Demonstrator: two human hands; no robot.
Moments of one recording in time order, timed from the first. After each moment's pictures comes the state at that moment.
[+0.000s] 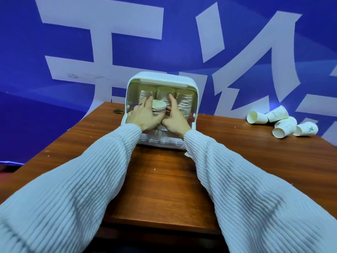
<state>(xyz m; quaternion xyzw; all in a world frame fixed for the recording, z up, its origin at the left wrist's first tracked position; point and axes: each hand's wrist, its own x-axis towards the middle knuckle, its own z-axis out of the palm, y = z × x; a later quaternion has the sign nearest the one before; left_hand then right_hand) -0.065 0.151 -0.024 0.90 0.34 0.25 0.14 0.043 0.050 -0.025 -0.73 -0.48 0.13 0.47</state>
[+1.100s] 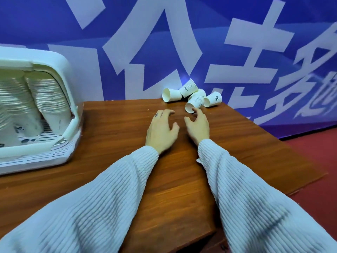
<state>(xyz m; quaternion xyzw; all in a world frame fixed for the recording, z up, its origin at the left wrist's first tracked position) 0.211 -0.119 -0.087 0.88 0.07 0.30 0.36 0.312 -0.236 -0.086 -0.86 -0.12 -0.09 0.48</state>
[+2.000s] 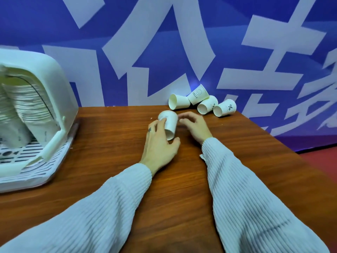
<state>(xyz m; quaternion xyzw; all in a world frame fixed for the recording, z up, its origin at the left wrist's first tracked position) 0.243 -0.102 -0.104 0.87 0.15 0.23 0.41 0.402 -0.203 -0.095 -0.76 -0.30 0.05 0.58</state>
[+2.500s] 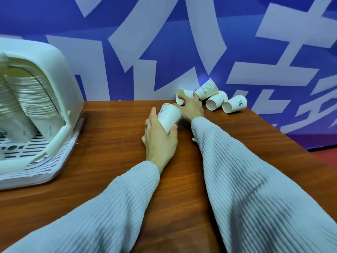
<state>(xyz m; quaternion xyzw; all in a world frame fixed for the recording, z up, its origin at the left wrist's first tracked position) 0.245 -0.096 -0.105 0.79 0.25 0.34 0.45 0.432 -0.131 -0.076 -0.93 -0.22 -0.02 0.30</state>
